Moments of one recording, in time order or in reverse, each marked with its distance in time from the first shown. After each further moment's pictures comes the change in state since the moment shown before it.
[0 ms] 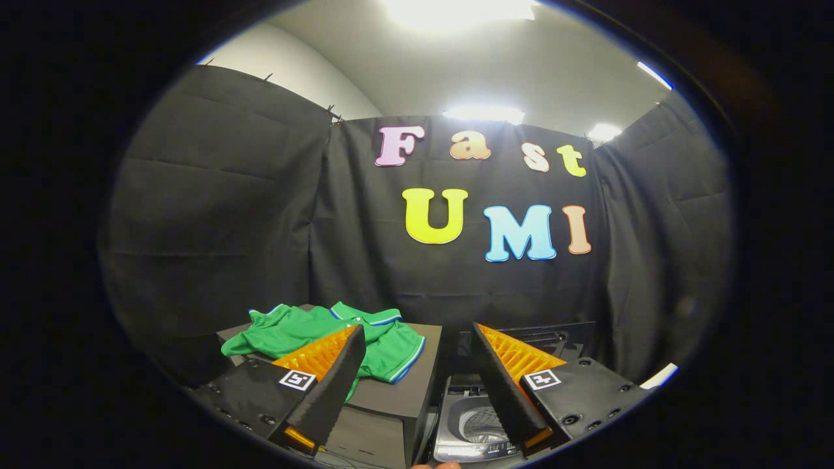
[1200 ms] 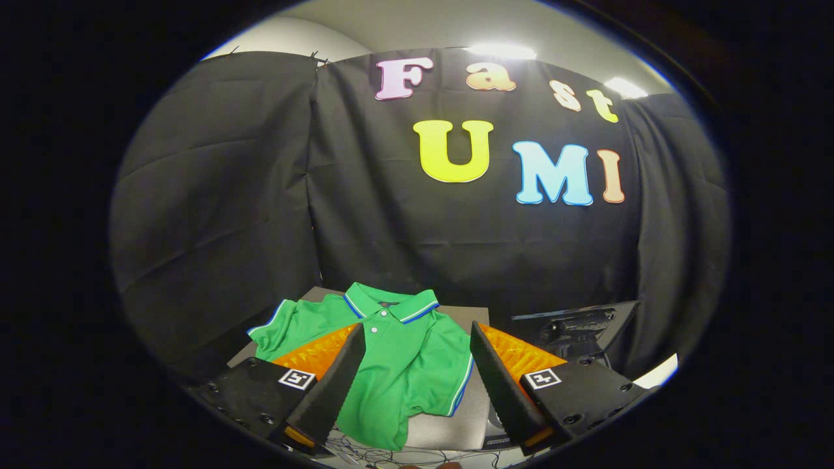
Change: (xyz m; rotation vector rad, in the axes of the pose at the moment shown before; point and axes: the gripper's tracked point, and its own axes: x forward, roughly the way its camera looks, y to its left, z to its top) arm 0.117 0.065 0.008 0.060 0.373 0.047
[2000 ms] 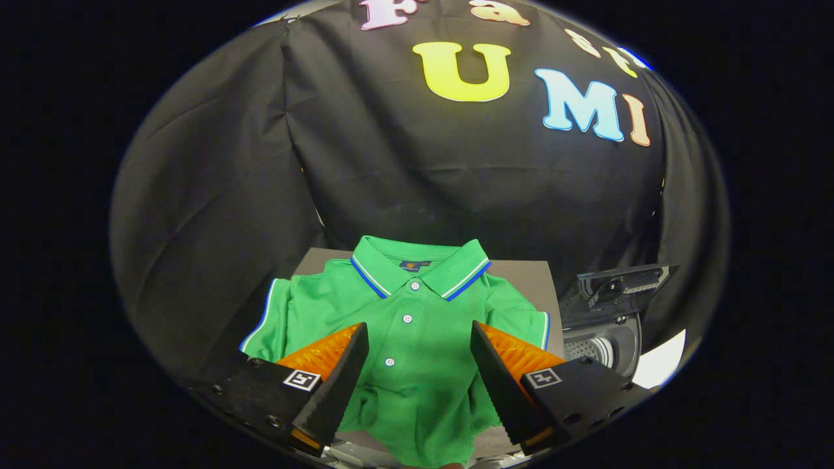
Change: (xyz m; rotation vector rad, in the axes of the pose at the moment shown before) arm 0.102 0.049 -0.041 0.063 0.390 -0.020
